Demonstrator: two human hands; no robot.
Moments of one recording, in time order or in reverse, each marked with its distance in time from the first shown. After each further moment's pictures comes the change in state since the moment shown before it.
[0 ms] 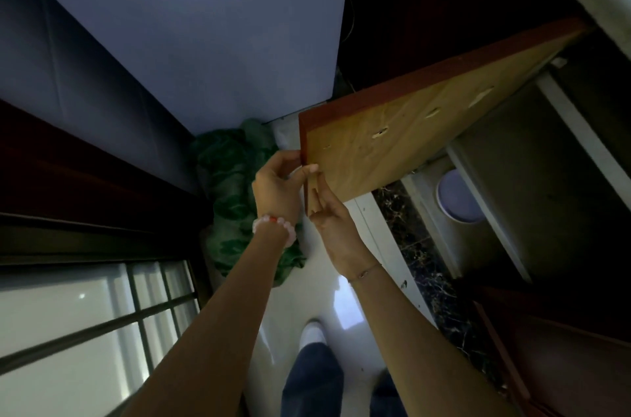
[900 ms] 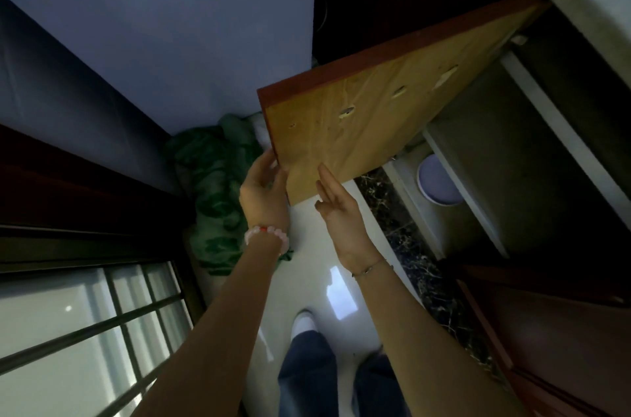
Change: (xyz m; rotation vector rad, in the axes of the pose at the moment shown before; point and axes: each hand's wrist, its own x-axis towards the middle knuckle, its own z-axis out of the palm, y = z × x) left_hand -0.024 -0.015 0.016 -0.040 0.110 -0.052; right_hand -0.024 -0.008 -0.031 0.167 0.120 -0.071
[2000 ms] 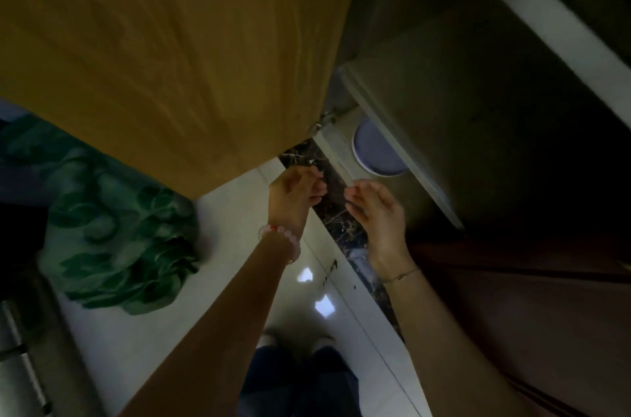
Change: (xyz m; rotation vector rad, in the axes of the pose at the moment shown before) left_hand -0.082 -0.182 0.213 -0.093 -0.478 -0.261; right_hand 0.015 0.110 -0.277 0.184 0.517 -0.056
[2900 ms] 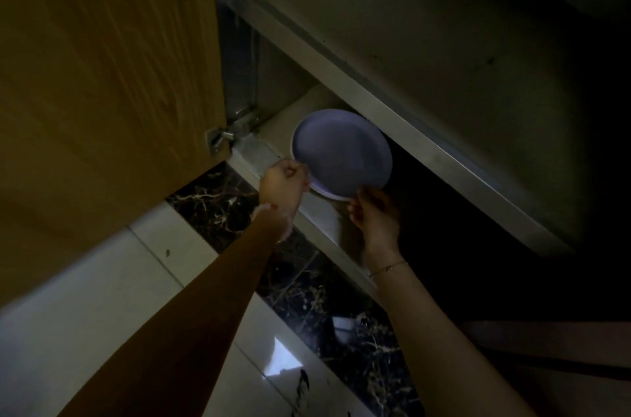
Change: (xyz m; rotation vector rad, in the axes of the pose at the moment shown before) left_hand 0.276 -0.194 0.115 0.315 -0.220 0.097; right_hand 0.278 0.150 -0.107 0.104 0.442 -0.081
